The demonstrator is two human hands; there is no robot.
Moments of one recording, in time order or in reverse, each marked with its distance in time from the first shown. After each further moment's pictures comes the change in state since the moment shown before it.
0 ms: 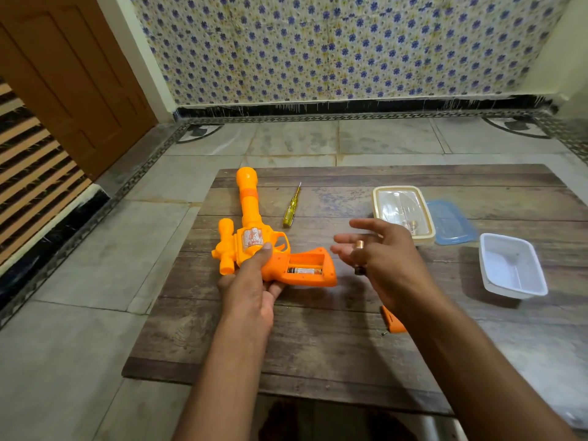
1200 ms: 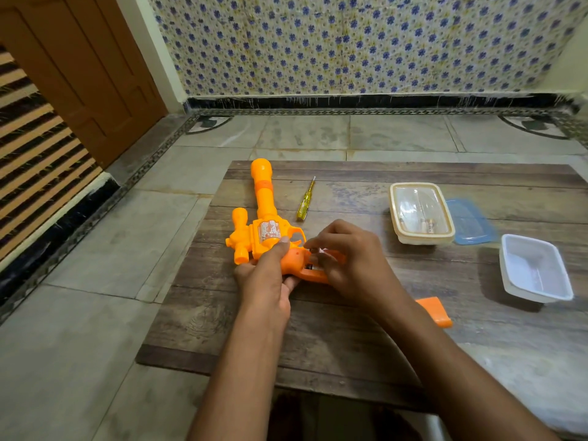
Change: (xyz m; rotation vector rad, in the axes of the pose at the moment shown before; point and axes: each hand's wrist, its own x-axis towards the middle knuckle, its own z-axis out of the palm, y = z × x) left_hand 0.009 -0.007 -0.003 0.028 -0.024 0.028; right_hand 0.028 0.044 0.030 -0.809 -0.157 -0.833
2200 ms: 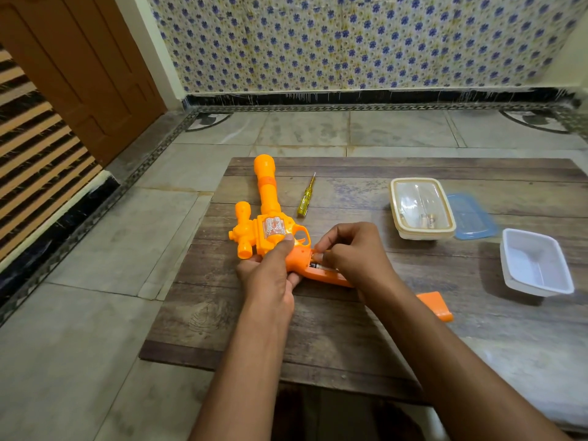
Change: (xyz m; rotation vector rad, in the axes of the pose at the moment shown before) left_hand -0.002 -0.001 0.006 0.007 0.044 -0.024; right_hand 0.008 -0.010 0.004 0.427 -0.019 0.661
